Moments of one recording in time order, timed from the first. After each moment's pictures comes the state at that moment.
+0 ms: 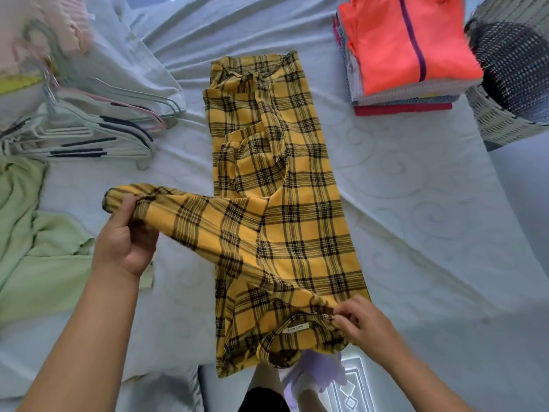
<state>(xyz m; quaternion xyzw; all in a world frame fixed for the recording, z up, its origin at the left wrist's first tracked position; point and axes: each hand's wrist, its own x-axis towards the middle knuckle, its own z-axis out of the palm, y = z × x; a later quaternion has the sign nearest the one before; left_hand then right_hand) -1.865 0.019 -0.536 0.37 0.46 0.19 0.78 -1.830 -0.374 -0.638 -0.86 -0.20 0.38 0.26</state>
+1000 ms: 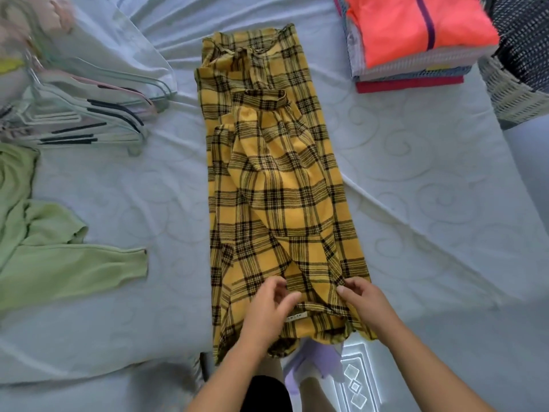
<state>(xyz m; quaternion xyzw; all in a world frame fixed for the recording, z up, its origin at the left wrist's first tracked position) -1.911 -0.188 -0.628 0.78 0.33 -0.21 0.48 -1.820 -0.362 -0.657 -0.77 0.12 0.45 0.45</state>
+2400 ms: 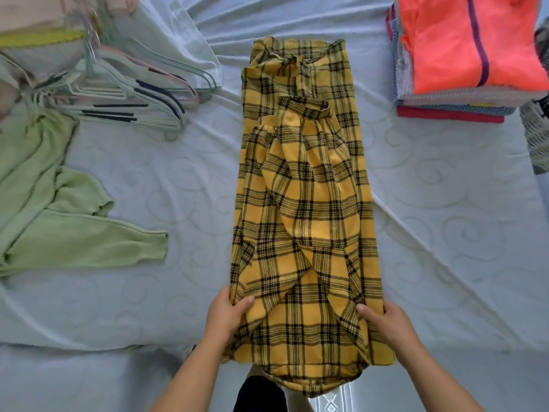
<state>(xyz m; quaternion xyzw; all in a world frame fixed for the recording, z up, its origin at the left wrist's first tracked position) -1.959 -0.123 -0.655 0.65 0.57 -0.17 0.47 -1.813 -0.366 -0.654 -0.82 0.12 0.45 0.34</state>
